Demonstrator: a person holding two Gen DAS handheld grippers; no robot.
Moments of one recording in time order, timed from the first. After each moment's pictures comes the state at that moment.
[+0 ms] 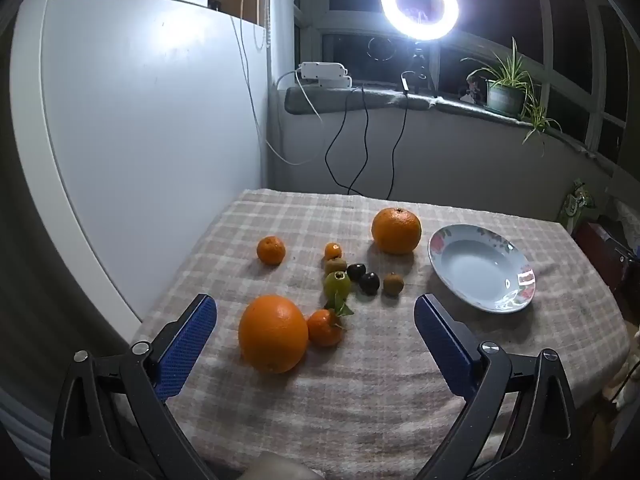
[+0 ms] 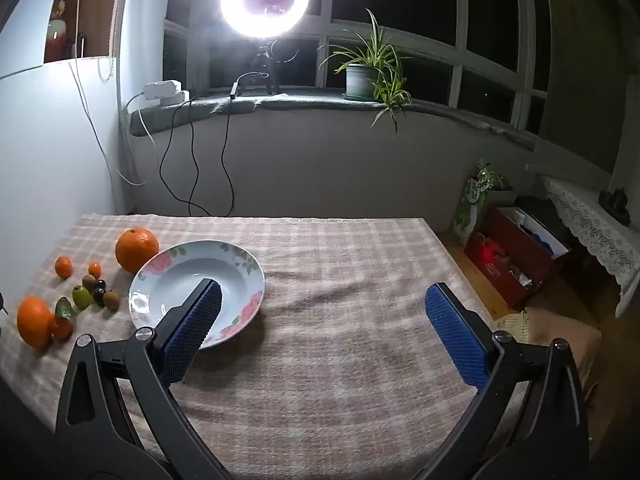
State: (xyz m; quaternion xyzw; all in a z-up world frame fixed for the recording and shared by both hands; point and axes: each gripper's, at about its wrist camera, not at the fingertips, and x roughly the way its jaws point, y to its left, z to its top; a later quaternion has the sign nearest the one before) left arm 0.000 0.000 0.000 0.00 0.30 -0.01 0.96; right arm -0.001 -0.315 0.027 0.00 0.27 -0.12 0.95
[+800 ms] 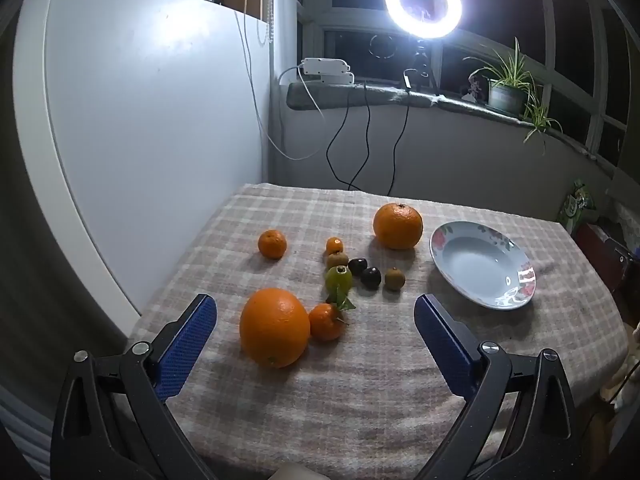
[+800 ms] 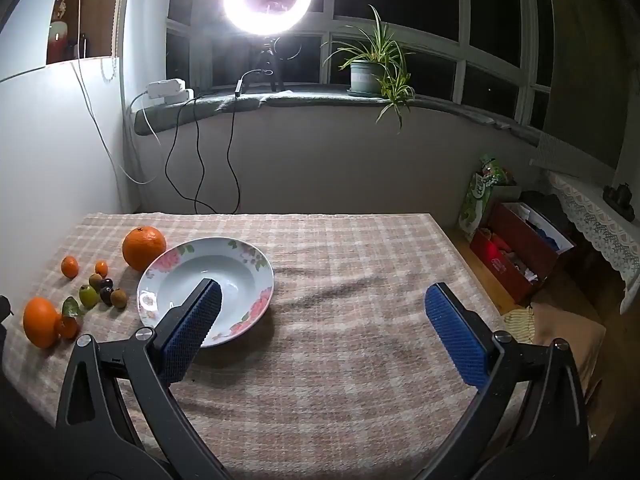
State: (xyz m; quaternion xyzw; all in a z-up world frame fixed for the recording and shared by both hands) left arm 0.000 0.002 -0.004 -0.01 0.31 -0.01 0.95; right arm 0.000 -0.311 0.025 0.01 0.28 -0.12 0.95
